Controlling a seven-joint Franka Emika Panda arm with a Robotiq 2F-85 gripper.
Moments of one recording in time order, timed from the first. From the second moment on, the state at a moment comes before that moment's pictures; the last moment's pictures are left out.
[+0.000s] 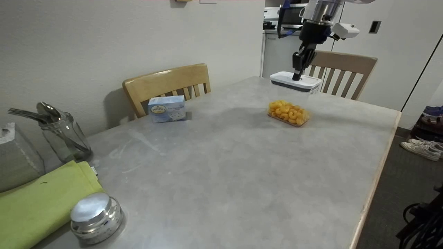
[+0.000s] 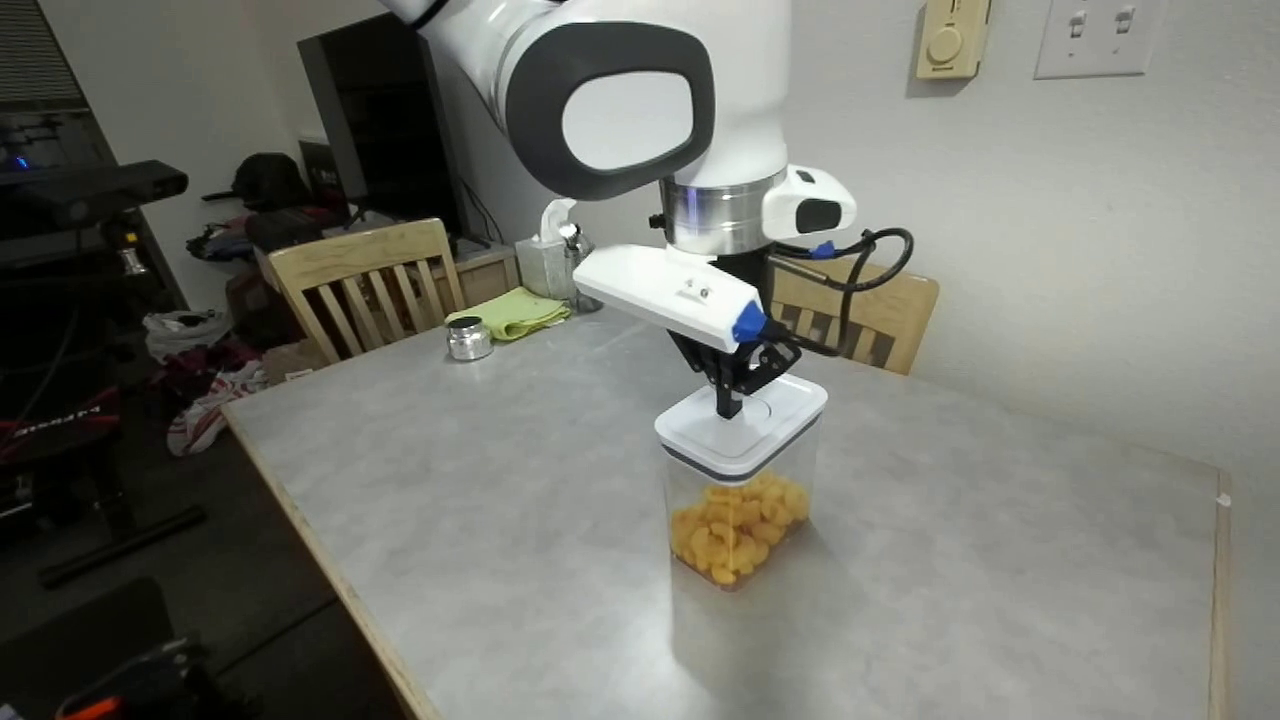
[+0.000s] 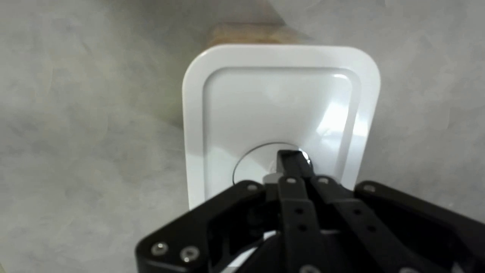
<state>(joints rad) -0.27 0.37 -0.06 -1.94 0.22 2.45 -0.50</state>
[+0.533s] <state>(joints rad) -0.27 0.38 -0.06 -1.94 0.22 2.45 -0.49</state>
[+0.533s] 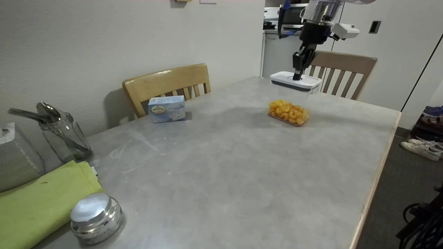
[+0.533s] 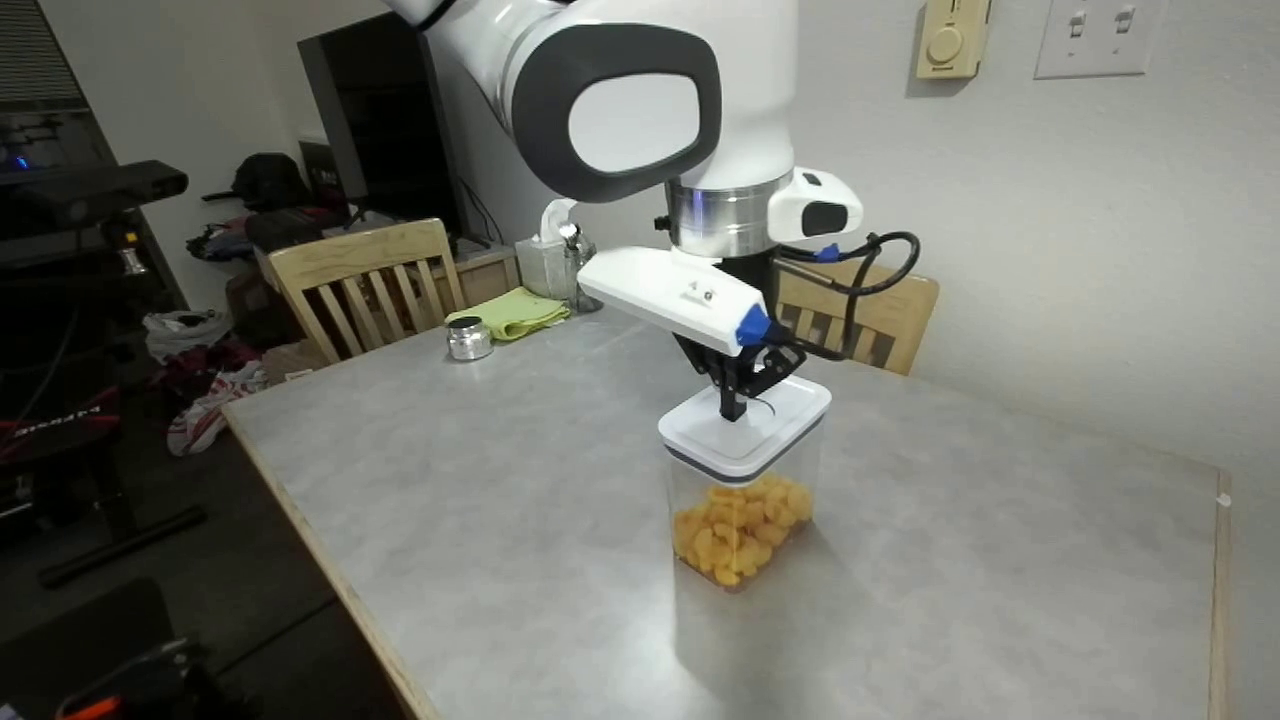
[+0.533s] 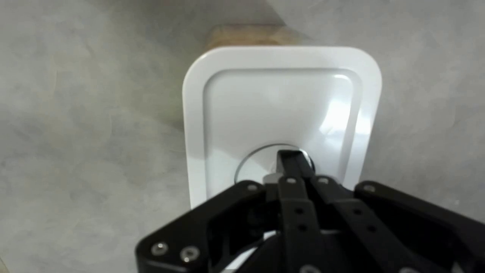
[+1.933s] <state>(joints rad) -0.24 0.28 -0.11 -1.96 0.10 2.45 -0.35</state>
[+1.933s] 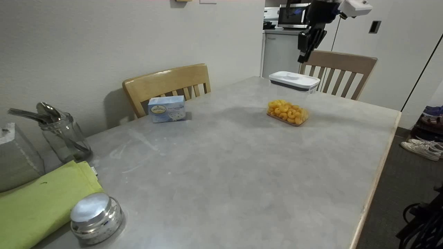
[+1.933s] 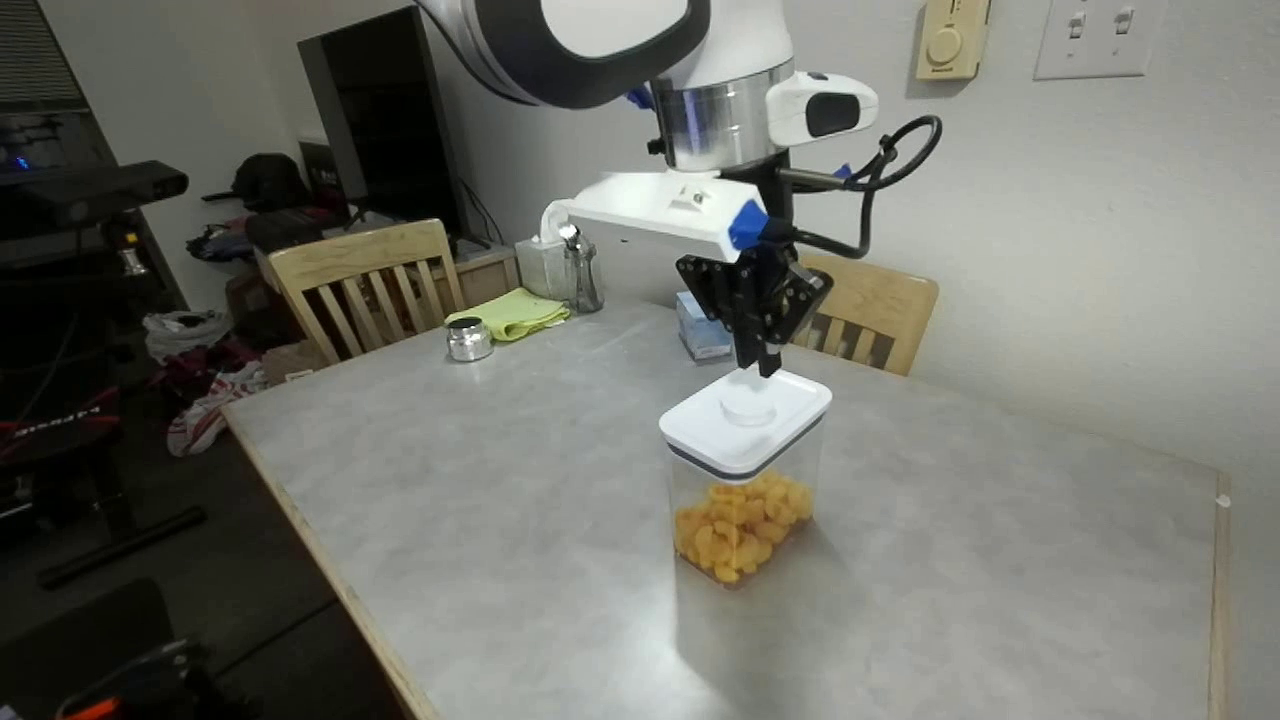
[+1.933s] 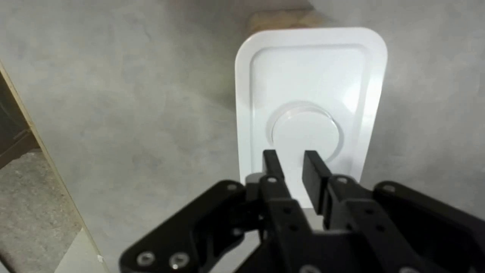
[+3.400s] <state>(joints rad) -0.24 0.39 -0.09 -1.90 0.10 2.45 -0.36</state>
